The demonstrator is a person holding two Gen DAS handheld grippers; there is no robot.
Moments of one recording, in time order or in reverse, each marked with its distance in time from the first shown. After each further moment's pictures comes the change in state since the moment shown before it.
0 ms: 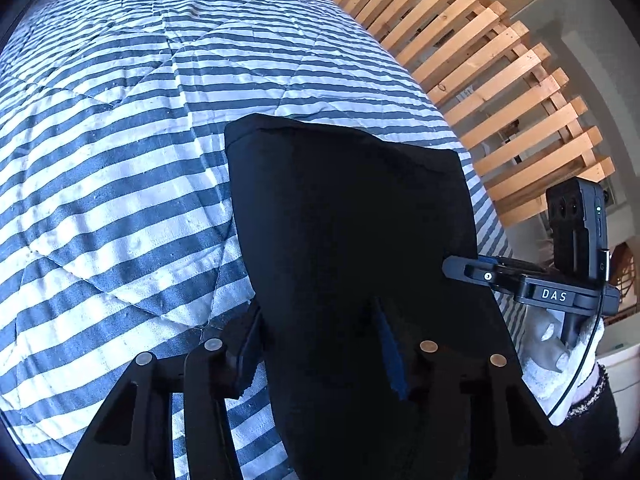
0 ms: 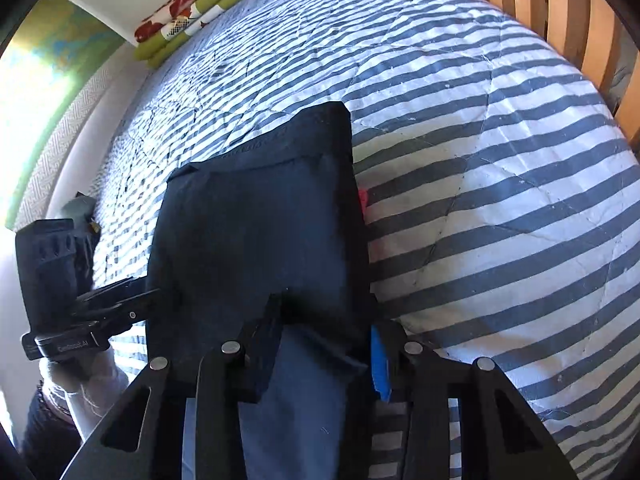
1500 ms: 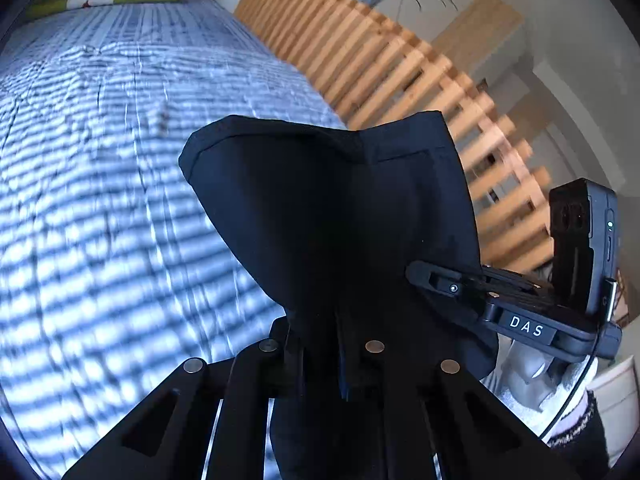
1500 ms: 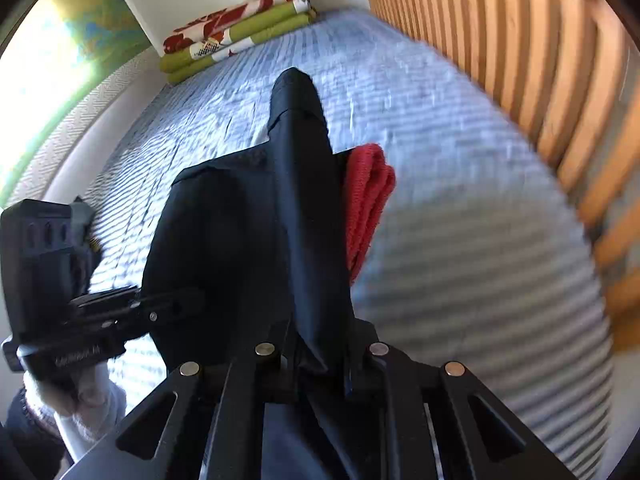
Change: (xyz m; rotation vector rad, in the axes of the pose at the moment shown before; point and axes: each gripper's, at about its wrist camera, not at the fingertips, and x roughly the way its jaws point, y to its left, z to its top) left arm -0.047 -0.033 0.090 0.022 -0.222 -0.059; right arm -0.044 0.090 0.076 -0.194 -0.211 -0.175
